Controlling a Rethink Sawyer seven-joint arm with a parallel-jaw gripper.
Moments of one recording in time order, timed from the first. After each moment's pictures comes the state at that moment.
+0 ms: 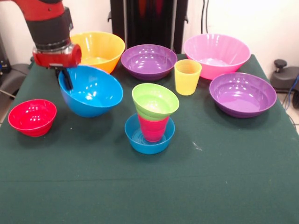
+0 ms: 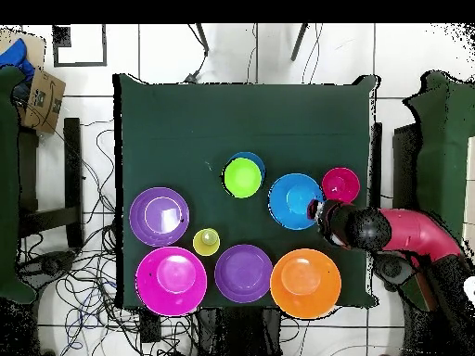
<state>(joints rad) -1.12 -0.56 0.68 1.75 -0.75 0.66 1.92</state>
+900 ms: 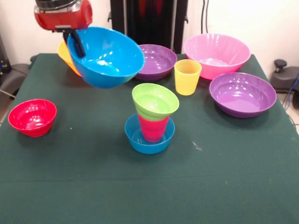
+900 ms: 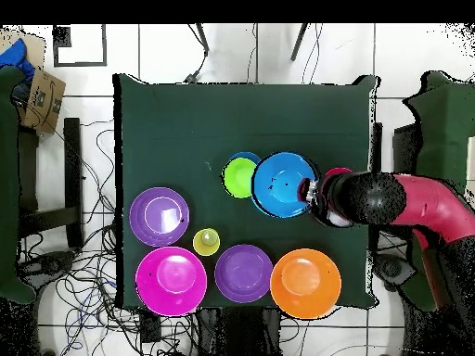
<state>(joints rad) -1.06 -0.74 0.80 1.74 -0.50 0.92 1.92</state>
